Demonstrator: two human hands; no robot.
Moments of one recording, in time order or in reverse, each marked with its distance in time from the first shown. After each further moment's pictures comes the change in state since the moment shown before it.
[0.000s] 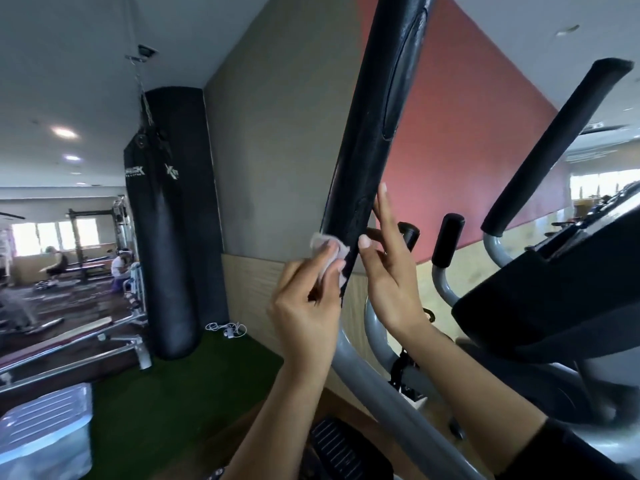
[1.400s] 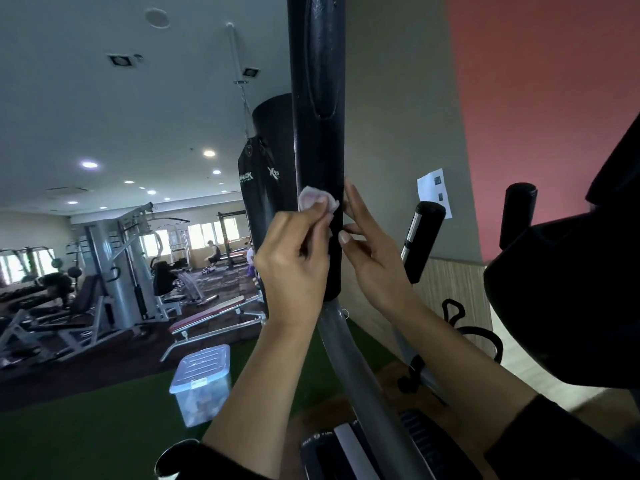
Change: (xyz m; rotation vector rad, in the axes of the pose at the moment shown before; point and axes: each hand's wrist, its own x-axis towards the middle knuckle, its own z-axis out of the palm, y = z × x) left_hand 0.023 0.029 0.029 0.476 -0.012 0.249; right_hand 0.006 0.042 -0.011 0.376 -0.223 0.031
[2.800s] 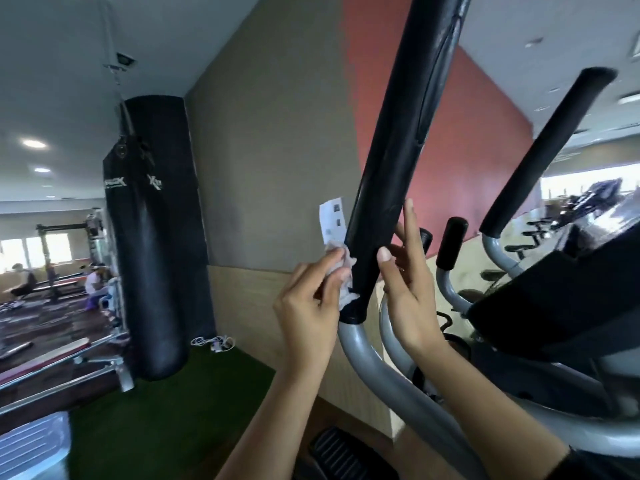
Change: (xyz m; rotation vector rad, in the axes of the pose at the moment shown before) left_hand -0.032 -0.080 -0.010 -0.609 -0.155 -0.282; right_hand -0.011 -0.025 0.048 -0.324 0.349 0.030
